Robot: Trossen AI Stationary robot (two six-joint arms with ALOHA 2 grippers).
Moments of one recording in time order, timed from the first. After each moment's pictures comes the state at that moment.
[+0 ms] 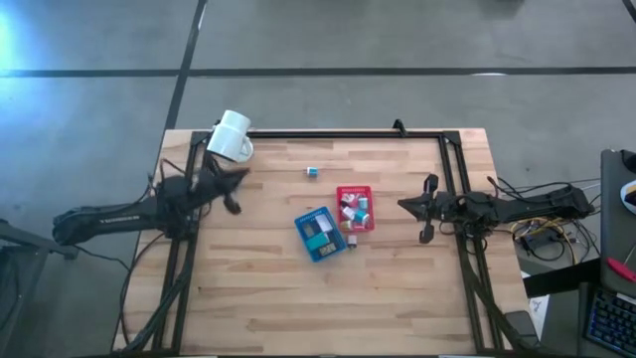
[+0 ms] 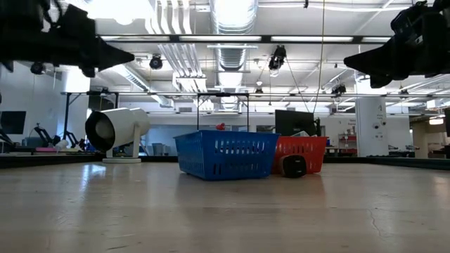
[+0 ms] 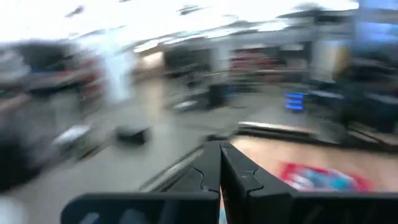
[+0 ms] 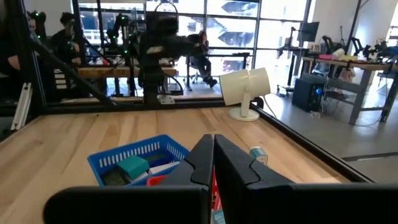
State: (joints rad) left arm 0.24 0.33 0.09 0.36 -0.25 0.12; right arm 0.11 0.26 0.01 0.29 0.31 0.00
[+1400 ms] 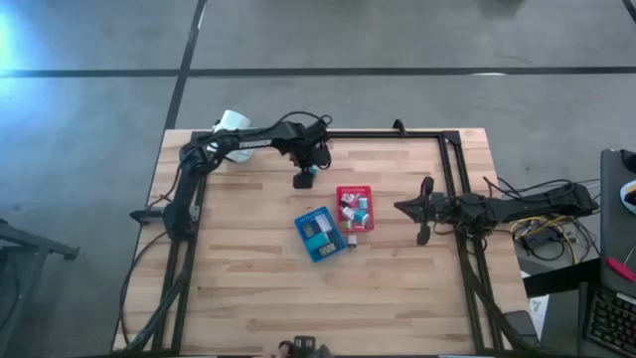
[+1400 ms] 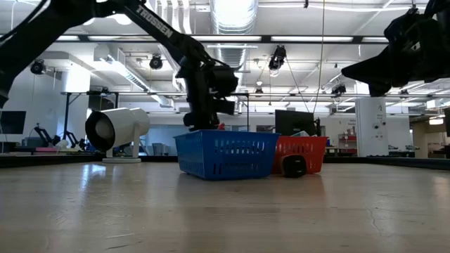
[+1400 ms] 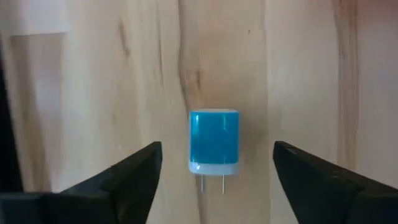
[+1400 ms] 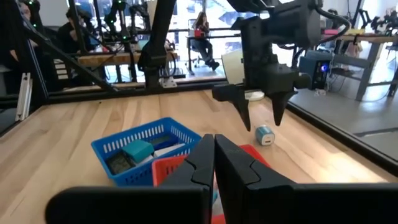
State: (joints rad) left arm 0.50 2.13 1.61 -0.81 0.05 0.57; right arm 0.11 0.35 0.01 0.30 0.31 0.08
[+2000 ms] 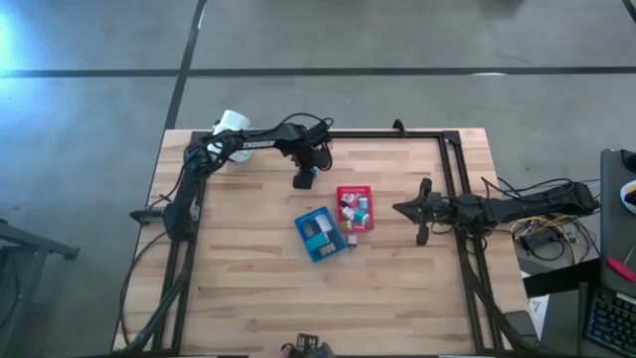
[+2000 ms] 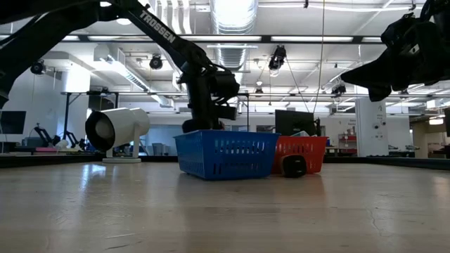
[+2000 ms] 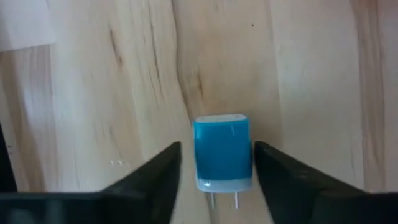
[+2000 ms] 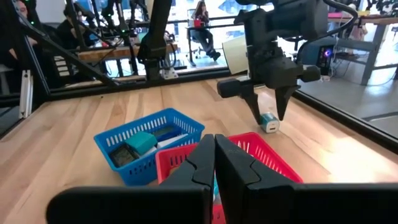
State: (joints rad) left arm 0.51 2.17 1.62 -0.78 0.05 0.66; right arm 0.12 0.39 0.01 0.30 0.31 0.14
